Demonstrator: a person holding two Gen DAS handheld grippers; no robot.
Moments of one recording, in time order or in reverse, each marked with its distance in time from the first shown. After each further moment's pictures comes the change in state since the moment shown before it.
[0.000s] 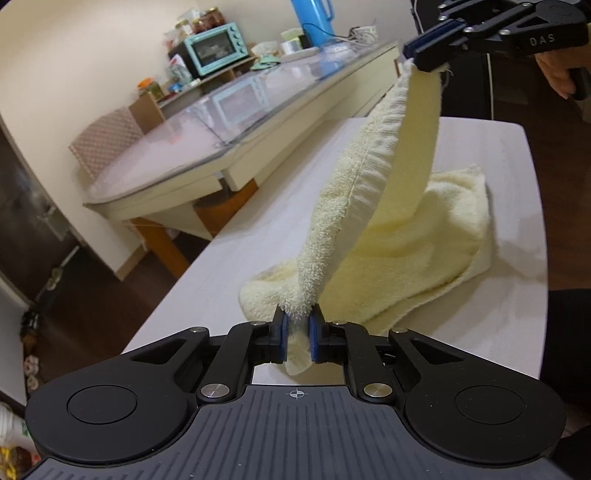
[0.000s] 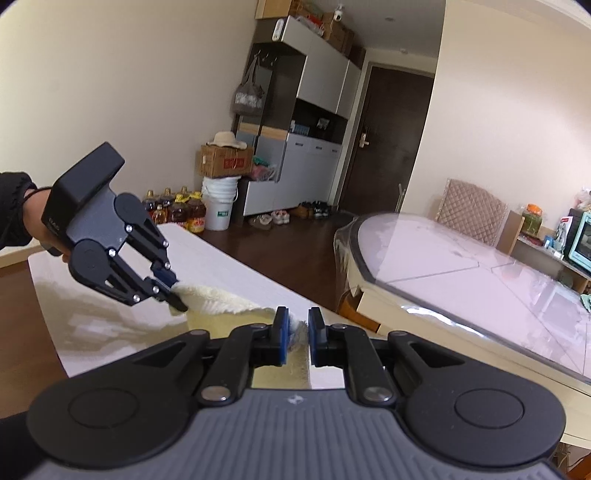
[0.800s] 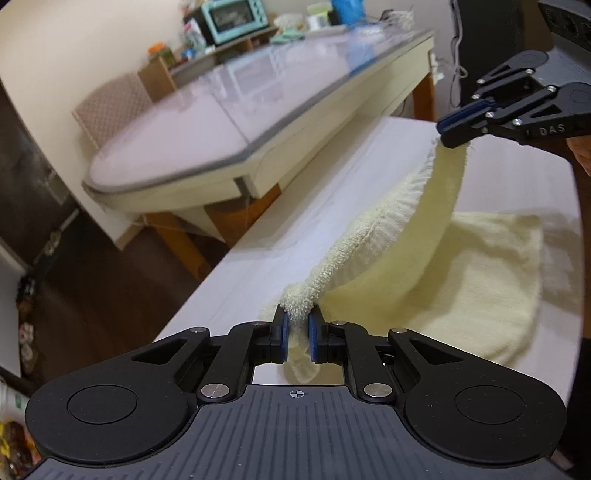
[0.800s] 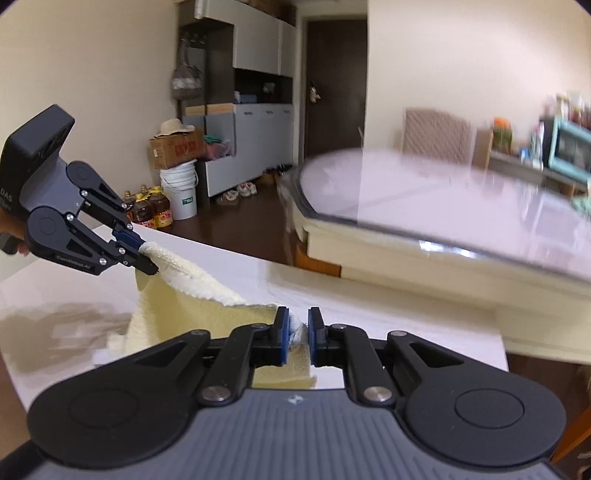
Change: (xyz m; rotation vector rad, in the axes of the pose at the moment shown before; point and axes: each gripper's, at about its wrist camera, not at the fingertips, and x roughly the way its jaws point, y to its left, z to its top) left arm 0.070 0.050 0.065 -0.111 0.144 -0.006; right arm 0.078 -0.089 -0.040 0.285 0.153 -0.039
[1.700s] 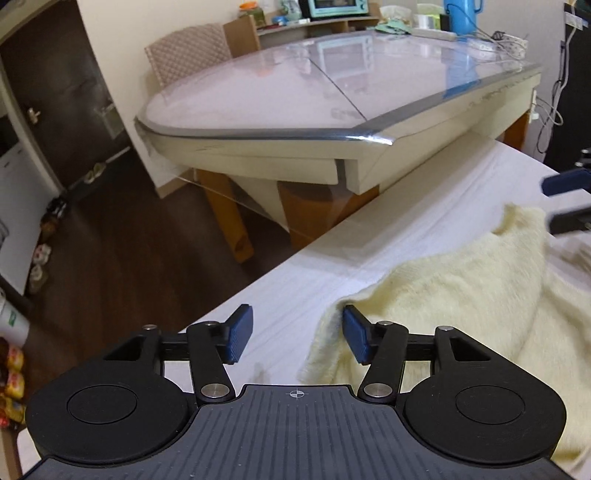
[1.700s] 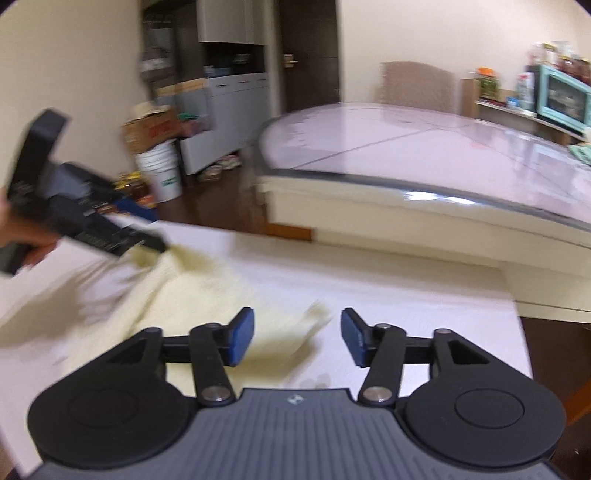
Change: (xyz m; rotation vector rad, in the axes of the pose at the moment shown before) left arm 0.046 0.044 -0.006 -0.236 -0.002 0.128; right arm 0.022 -0.013 -0.024 0.038 0.084 0.035
